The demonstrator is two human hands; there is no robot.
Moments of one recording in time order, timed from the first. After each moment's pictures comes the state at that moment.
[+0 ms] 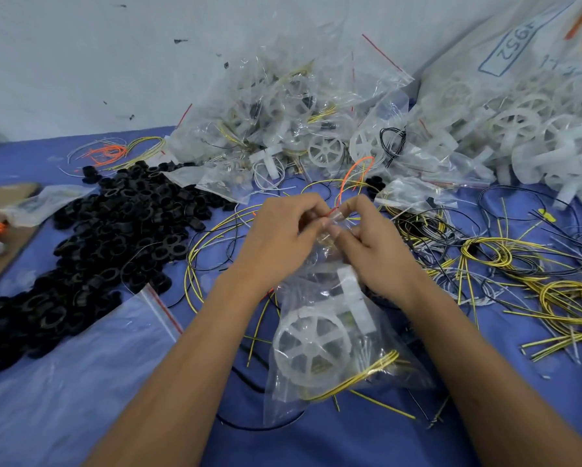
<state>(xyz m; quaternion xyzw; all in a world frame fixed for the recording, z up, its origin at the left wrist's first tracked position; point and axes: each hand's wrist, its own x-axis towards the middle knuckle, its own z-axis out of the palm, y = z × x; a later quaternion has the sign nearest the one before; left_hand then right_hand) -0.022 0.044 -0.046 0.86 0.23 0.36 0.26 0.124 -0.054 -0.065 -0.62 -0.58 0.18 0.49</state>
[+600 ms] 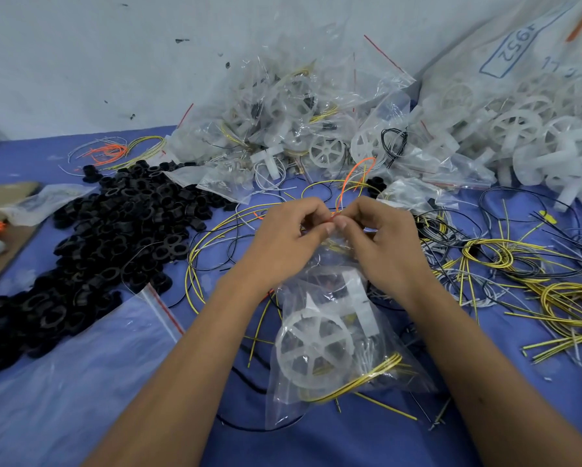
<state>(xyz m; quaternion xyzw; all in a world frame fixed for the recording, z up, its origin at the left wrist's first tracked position) -0.021 0.042 -0.048 0.85 0.24 0.33 0.32 0.125 -0.053 -0.060 -0.62 -0.57 0.06 0.53</state>
